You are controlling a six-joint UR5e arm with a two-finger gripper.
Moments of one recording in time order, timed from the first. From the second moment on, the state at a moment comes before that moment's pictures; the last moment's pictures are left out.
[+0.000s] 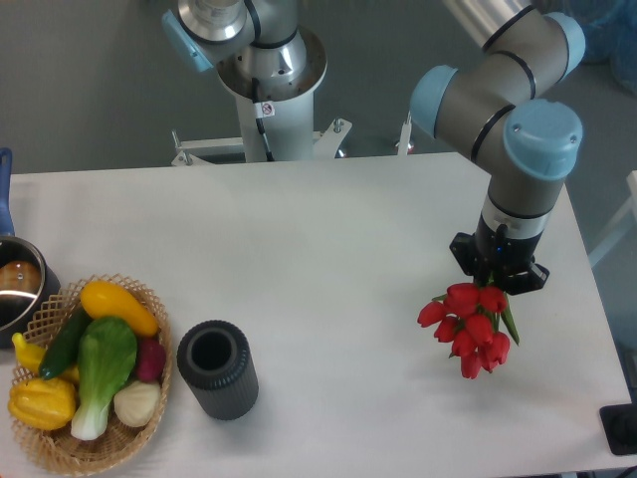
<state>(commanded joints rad) 2.69 -2.02 -1.45 -1.10 1.54 1.31</state>
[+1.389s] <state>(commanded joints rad) 2.53 -2.04 -1.54 -1.04 1.55 1.19</state>
